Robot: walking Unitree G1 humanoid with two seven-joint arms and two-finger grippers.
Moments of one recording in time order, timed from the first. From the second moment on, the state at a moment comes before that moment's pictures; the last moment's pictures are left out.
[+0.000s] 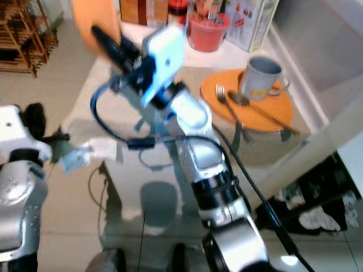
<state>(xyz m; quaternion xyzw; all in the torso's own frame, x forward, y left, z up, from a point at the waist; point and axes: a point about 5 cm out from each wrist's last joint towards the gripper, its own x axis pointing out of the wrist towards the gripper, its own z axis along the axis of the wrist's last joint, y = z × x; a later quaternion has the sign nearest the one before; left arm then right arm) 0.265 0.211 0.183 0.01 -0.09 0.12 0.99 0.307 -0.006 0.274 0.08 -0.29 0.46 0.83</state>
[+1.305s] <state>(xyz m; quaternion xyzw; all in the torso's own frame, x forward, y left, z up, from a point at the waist) 0.243 0.175 0.090 0.00 0.05 0.02 1.00 0.294 -0.085 0.046 -0.20 0.08 0.35 0.91</state>
